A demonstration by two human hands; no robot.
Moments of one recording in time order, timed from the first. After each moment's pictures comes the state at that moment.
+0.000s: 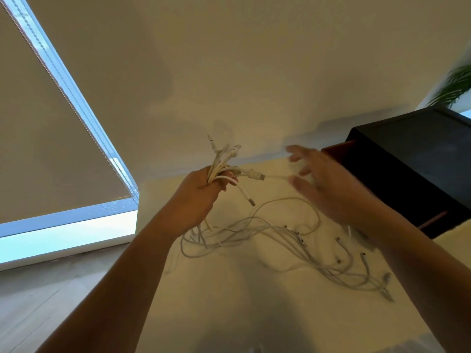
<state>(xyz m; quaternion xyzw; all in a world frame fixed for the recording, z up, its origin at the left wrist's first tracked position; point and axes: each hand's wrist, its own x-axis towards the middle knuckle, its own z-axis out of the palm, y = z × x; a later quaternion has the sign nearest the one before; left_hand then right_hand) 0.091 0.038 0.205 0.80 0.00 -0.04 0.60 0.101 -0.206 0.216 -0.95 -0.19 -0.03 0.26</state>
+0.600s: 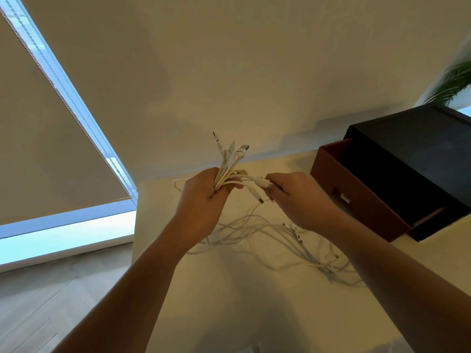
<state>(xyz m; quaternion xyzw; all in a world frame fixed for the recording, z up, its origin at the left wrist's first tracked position) 0.077 0.023 0.200 0.86 -0.04 0.07 0.51 0.100 -0.166 0.196 -0.94 -0.20 -0.01 0.27</state>
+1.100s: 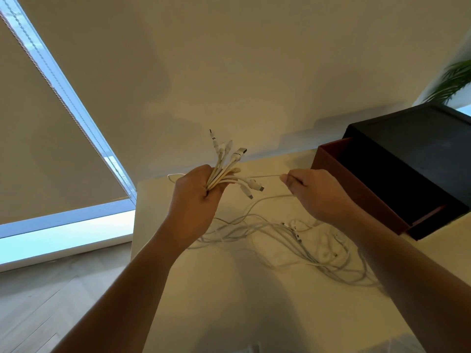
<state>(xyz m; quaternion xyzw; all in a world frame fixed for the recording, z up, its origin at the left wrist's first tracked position) 0.077 0.028 0.199 0.88 -0.04 0.15 0.45 0.112 -0.198 0.185 -0.96 -0.13 -0.04 0.26</state>
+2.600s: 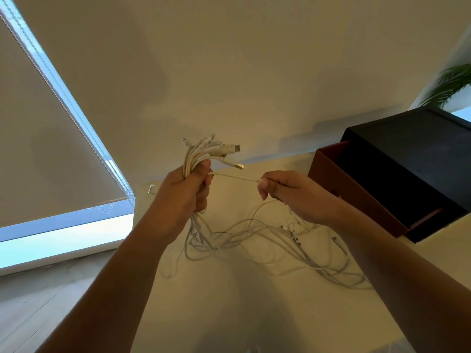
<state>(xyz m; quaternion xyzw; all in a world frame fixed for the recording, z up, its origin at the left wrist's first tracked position) 0.081 0.040 0.215 0.66 0.05 -0.01 0.75 0.104 -0.173 0.209 -0.85 -0.23 0.10 0.46</state>
